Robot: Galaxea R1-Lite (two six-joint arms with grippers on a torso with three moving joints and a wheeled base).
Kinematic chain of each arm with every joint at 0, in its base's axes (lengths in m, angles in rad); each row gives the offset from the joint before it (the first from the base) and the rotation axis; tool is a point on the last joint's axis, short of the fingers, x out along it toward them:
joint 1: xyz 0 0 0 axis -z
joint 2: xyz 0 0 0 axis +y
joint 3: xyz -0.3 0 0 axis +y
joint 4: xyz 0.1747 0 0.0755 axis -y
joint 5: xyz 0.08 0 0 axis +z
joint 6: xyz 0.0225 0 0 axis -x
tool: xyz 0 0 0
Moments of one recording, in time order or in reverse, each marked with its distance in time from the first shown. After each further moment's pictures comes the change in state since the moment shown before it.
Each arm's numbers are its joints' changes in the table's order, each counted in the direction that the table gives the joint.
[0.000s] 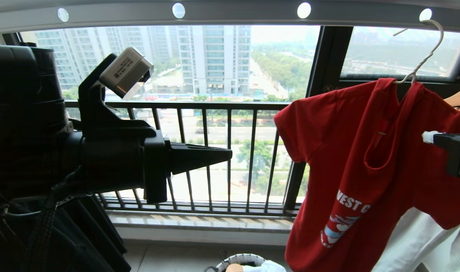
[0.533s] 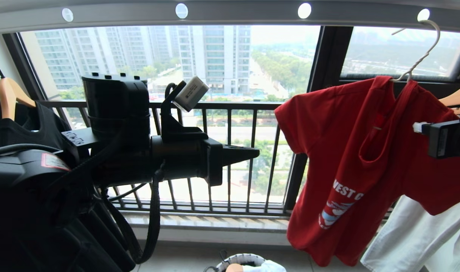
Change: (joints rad) left arm 0.010 0.238 -0.042 0.209 0.003 0.005; right arm 0.113 0.136 -0.046 0.096 0.058 0.040
